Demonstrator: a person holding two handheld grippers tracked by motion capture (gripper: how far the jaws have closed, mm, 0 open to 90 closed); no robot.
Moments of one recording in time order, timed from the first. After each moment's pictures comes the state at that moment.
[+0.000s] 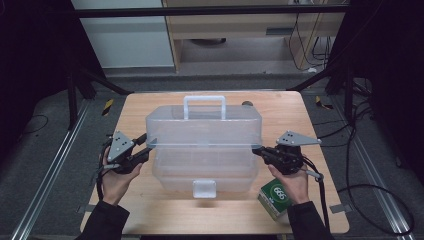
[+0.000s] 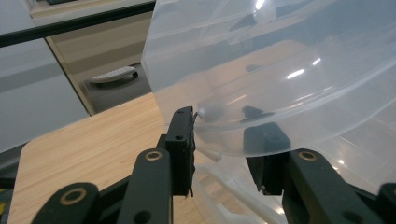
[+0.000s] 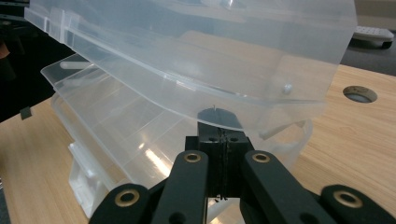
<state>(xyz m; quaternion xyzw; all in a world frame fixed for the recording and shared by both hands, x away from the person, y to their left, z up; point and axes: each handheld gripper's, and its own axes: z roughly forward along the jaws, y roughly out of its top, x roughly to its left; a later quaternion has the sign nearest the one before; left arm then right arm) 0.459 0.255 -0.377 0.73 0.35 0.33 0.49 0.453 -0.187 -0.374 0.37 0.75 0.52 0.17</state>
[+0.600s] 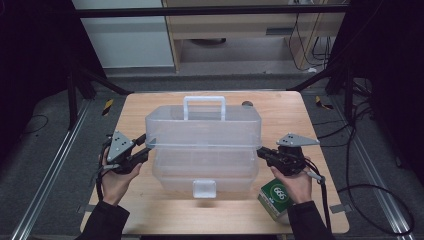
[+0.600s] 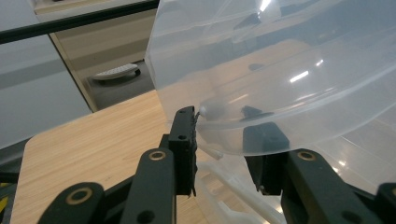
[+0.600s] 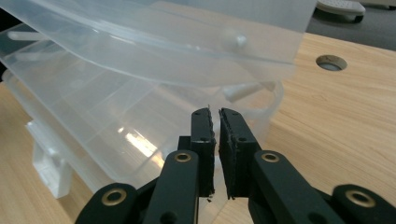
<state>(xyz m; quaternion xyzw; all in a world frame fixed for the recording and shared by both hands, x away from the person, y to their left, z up) 0.458 0.256 -0.377 0.73 0.35 0.33 0.48 0.456 -0.195 -0.387 0.41 0.76 0.47 0.18</state>
